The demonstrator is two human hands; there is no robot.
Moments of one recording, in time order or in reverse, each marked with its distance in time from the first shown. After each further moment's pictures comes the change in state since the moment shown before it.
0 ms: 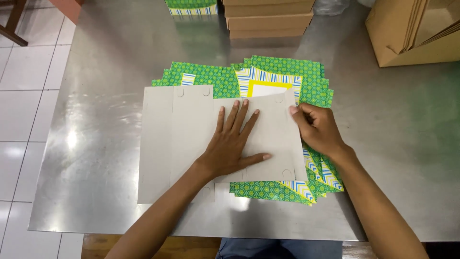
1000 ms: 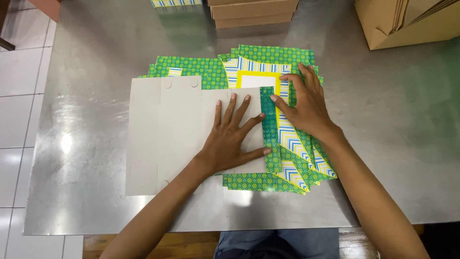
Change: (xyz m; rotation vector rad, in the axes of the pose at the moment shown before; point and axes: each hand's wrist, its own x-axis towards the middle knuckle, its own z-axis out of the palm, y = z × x) left_hand 0.004 0.010 0.019 0.032 0.164 0.097; right_hand 0.014 -0.004 -0.001 -0.398 -0.048 0.070
